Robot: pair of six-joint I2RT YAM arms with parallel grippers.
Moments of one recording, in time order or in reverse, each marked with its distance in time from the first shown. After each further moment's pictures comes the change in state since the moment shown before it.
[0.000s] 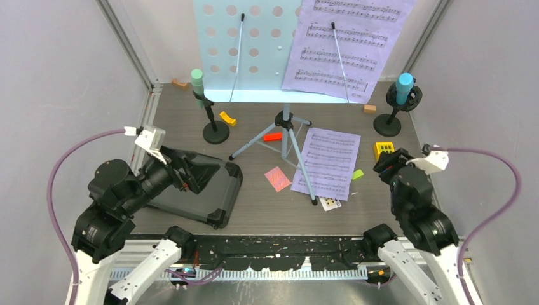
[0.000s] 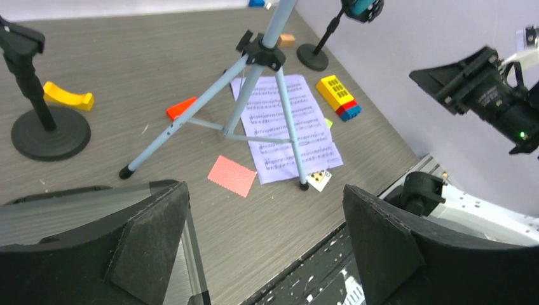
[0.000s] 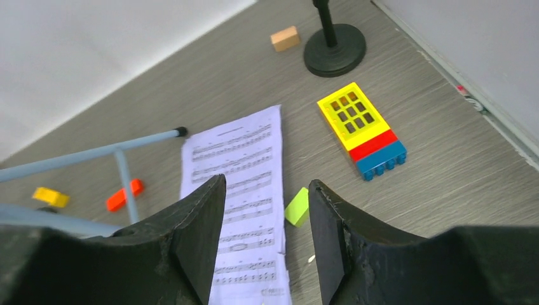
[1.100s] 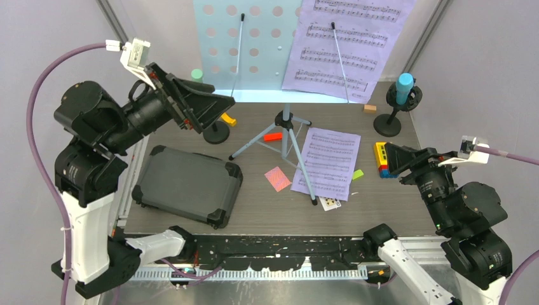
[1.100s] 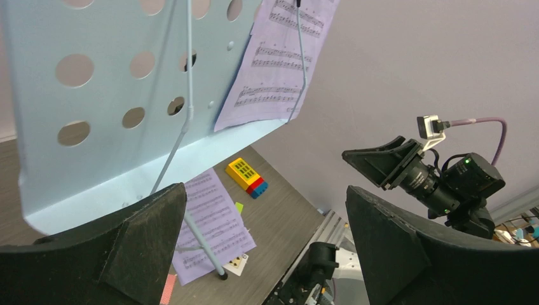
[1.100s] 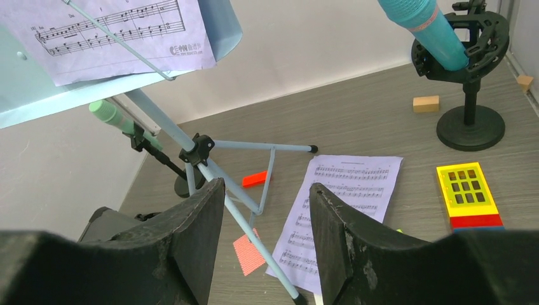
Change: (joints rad) left arm -0.043 0.544 0.789 0.019 0.150 -0.154; right arm -0.002 0.012 0.468 -0.109 -0.432 -0.126
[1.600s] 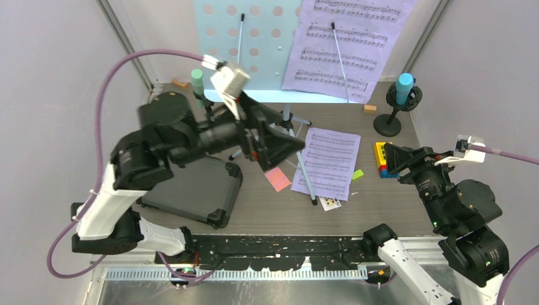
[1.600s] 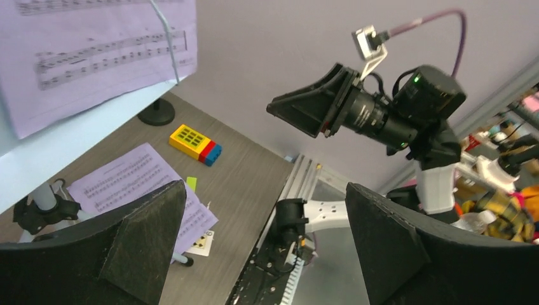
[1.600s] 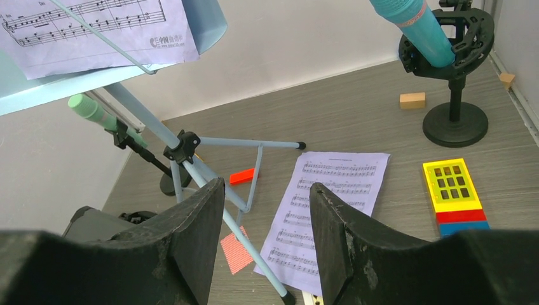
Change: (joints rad) left arm -0.626 0.166 0.077 0.024 -0.365 0.127; right arm 0.000 -0.003 -0.021 -0.003 0.026 -0.023
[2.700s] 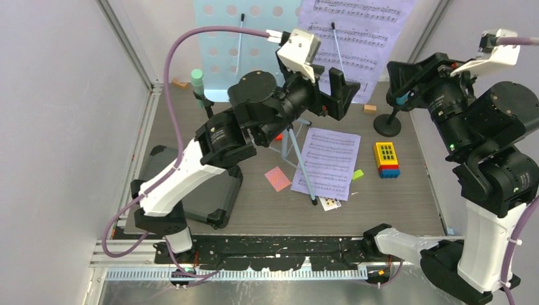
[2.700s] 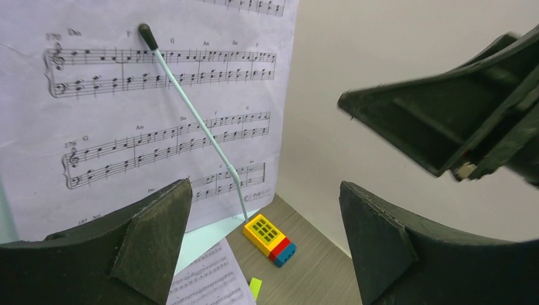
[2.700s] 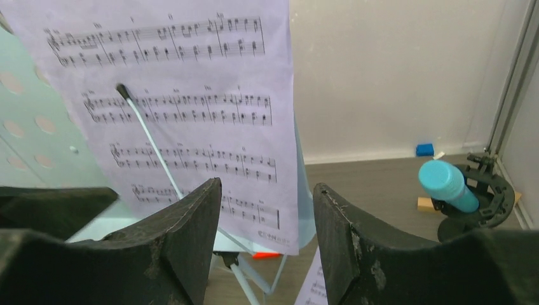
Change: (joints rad) left arm -0.096 0.430 0.291 0.296 -0.423 0.208; right arm 0.000 0.644 0.820 -0.064 -0.037 -0.126
